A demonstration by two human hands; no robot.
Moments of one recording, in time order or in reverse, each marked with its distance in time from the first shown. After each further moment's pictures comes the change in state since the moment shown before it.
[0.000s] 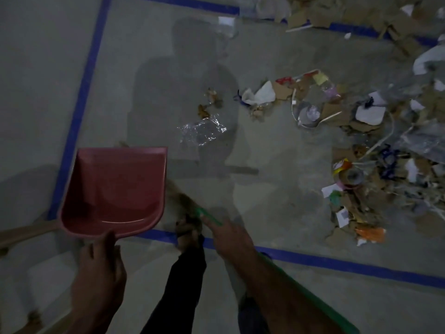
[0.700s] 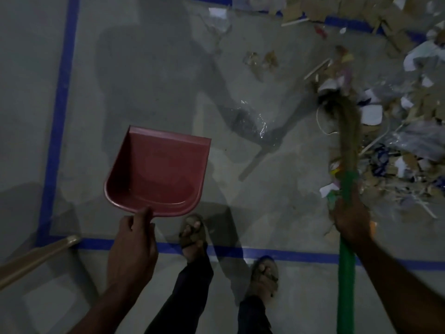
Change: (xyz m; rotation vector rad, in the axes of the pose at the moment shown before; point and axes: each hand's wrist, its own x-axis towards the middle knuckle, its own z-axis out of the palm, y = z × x) left_hand 0.130 0.062 -0.008 -0.092 -0.227 0.192; right_hand -0.016 0.175 -0.130 0.449 0.686 0.840
